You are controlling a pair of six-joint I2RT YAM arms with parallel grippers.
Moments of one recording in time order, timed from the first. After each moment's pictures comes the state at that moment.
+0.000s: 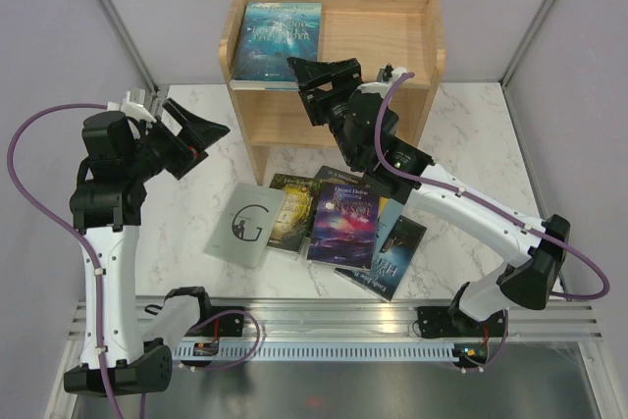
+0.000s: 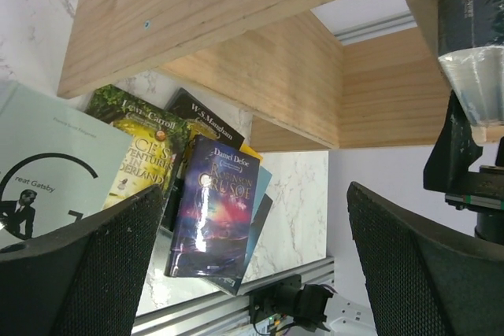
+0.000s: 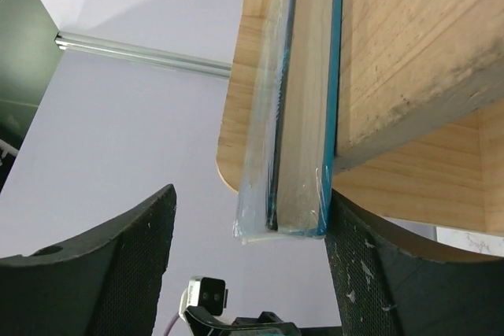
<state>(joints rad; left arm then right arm) 0.10 0.97 1.38 -0.83 0.51 -0.74 0.94 1.52 1.55 0.11 0.60 1.33</state>
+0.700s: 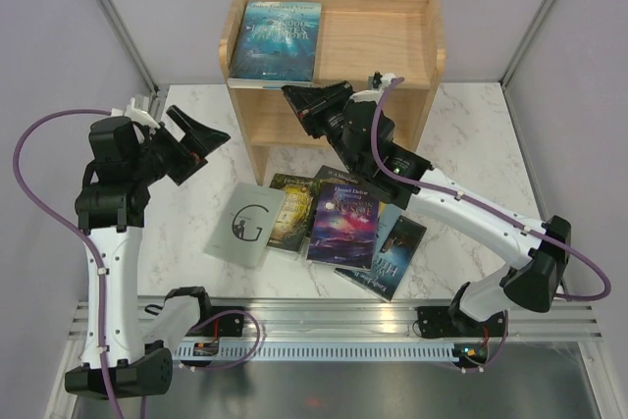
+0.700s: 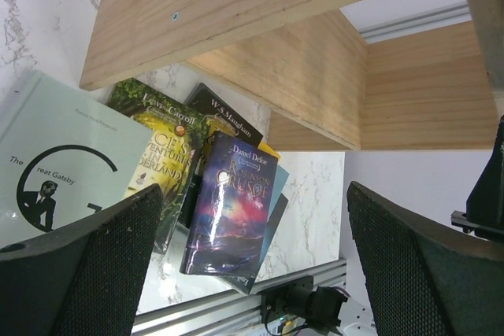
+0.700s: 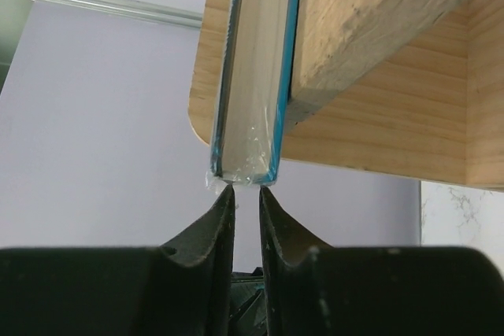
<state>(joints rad) 0.10 0.95 1.32 -0.83 0.47 -0.72 0.94 1.48 1.47 0.09 0.48 1.35</state>
